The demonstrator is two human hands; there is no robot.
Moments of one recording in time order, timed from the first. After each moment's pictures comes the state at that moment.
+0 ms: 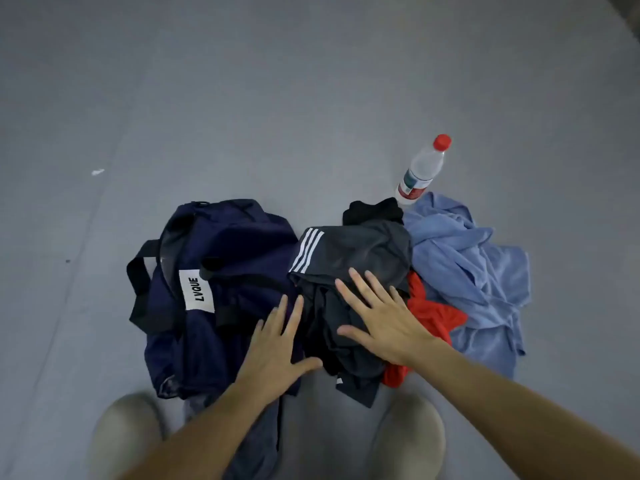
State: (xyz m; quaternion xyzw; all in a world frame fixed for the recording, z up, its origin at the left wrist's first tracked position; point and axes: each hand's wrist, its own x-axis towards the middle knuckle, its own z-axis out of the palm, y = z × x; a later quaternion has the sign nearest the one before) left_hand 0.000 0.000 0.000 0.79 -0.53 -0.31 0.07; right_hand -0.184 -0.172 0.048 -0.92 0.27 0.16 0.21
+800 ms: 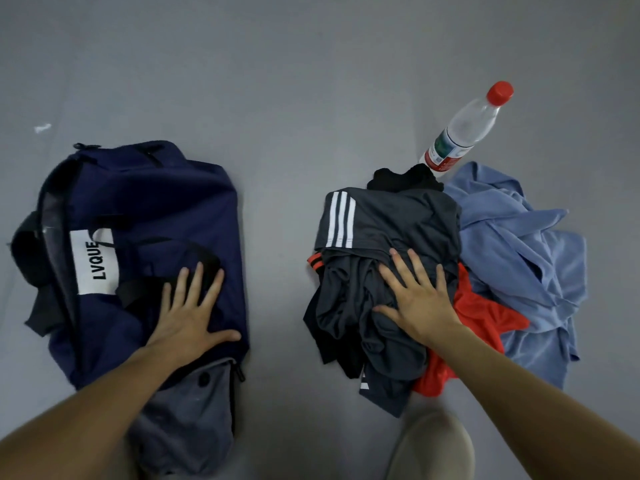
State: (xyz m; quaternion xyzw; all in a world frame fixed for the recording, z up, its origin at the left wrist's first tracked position) left_hand 0.165 0.023 -0.107 0.81 -0.52 -0.25 -0.09; right_hand -0.189 -0.226 -0.059 -0.89 0.38 0.26 0.07
